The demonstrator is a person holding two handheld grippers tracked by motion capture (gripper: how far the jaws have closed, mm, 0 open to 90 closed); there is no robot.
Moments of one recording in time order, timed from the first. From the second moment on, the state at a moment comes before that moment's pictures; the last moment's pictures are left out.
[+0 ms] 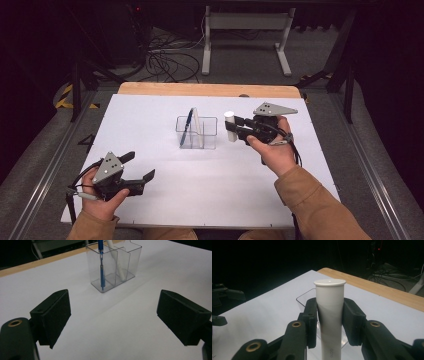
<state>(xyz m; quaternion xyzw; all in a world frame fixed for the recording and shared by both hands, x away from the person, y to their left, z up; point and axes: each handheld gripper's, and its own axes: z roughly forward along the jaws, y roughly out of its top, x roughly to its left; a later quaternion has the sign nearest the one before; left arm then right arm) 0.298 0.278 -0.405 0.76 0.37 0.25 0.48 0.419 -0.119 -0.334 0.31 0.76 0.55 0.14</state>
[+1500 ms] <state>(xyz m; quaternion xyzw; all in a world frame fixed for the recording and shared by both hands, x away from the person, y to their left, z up) 0.299 0.278 -0.407 0.76 0.37 0.25 0.48 0.465 -0.062 -0.382 0.31 0.74 0.58 0.16</state>
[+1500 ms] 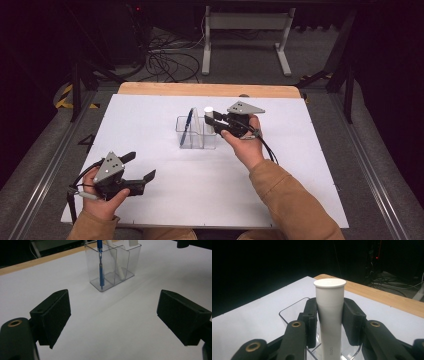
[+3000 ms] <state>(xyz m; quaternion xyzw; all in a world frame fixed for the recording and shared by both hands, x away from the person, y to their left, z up) 0.299 0.278 -0.406 0.76 0.36 0.25 0.48 0.451 -0.073 -0.368 0.29 0.73 0.59 0.20</state>
